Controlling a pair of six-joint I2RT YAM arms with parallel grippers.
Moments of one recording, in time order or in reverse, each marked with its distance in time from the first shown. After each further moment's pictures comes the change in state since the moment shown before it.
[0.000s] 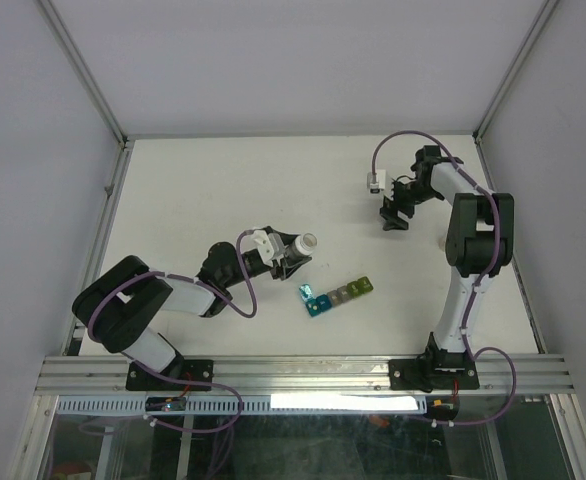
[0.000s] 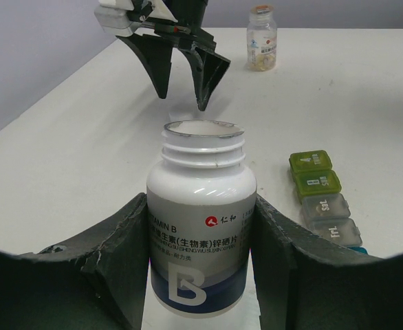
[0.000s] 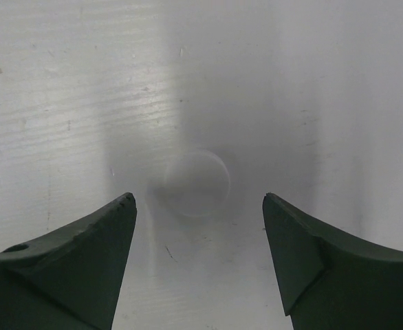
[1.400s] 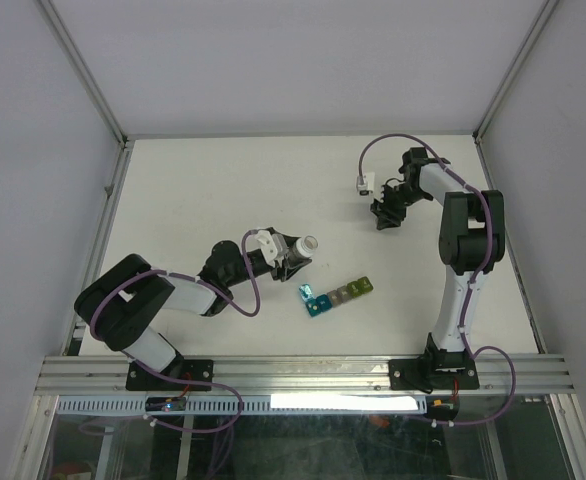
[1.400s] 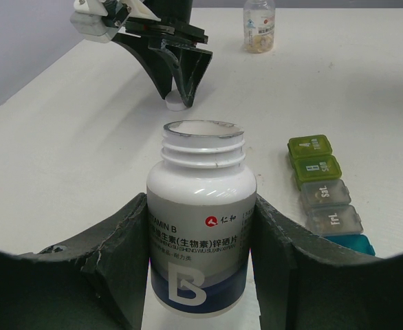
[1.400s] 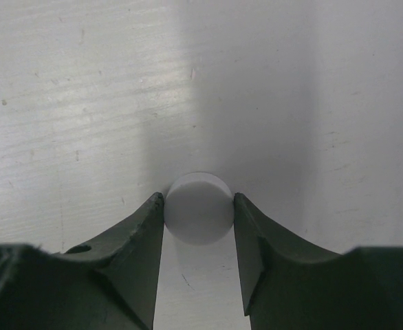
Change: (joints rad) left arm 0.000 0.015 0.012 -0.054 0.010 0.016; right arm 0.063 0.037 0.009 0.006 0.072 0.114
